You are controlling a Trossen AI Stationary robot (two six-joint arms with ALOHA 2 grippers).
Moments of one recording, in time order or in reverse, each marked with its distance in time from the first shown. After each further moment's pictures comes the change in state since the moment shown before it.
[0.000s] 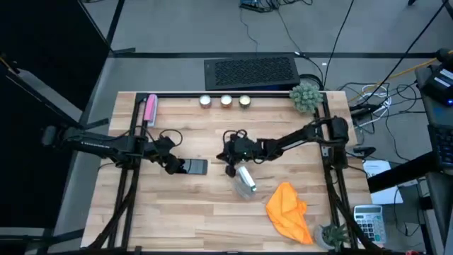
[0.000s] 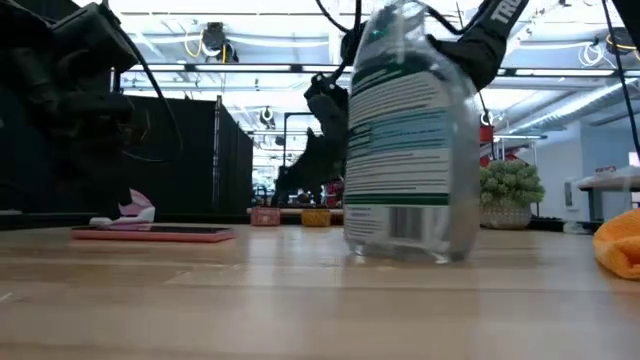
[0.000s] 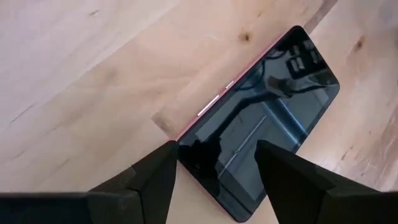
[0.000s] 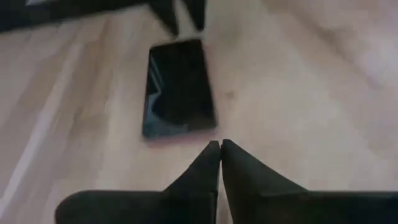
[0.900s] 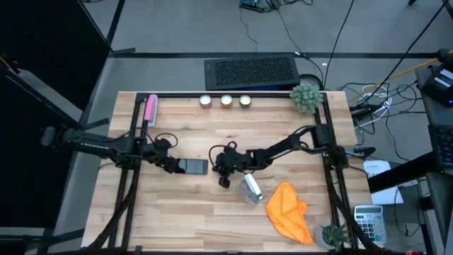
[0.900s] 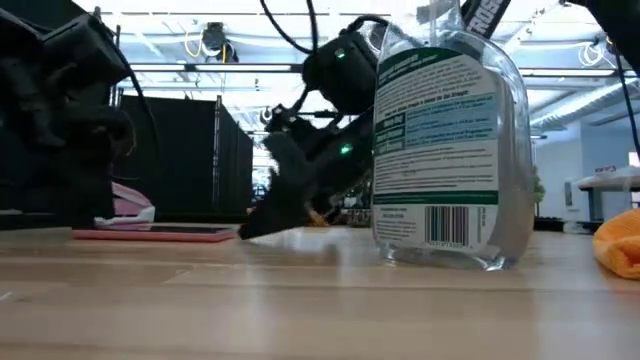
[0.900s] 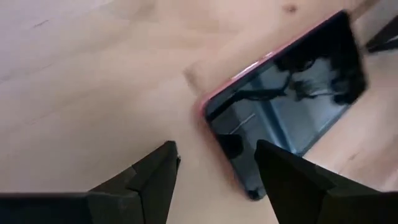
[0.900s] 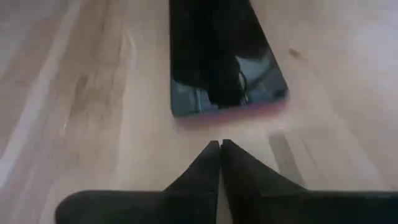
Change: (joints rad) left arm -0.008 -0.006 -0.064 0.012 0.072 -0.219; right arm 0.068 0.241 0.183 0.022 0.012 0.082
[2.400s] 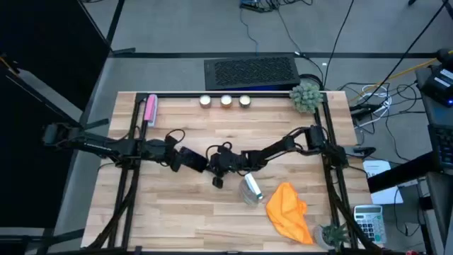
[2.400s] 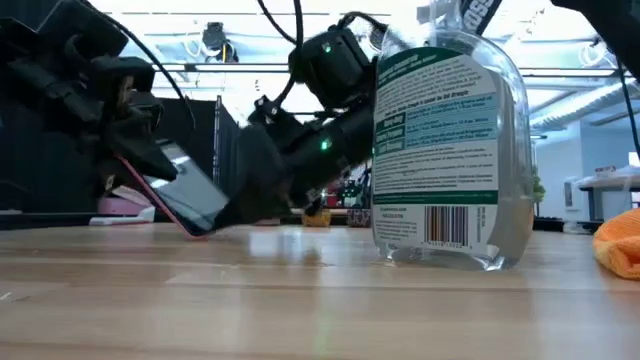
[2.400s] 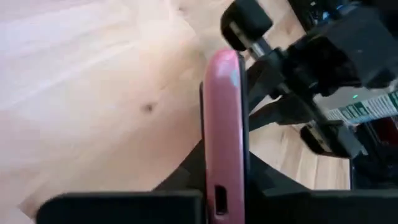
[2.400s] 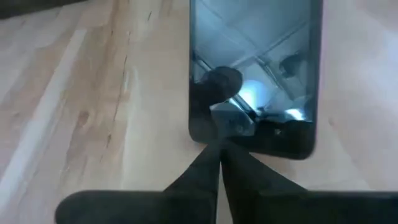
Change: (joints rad) left arm -0.023 0.048 -0.064 0.537 -0.087 0.120; right arm -0.008 0.002 0.066 0.013 0.022 -0.022
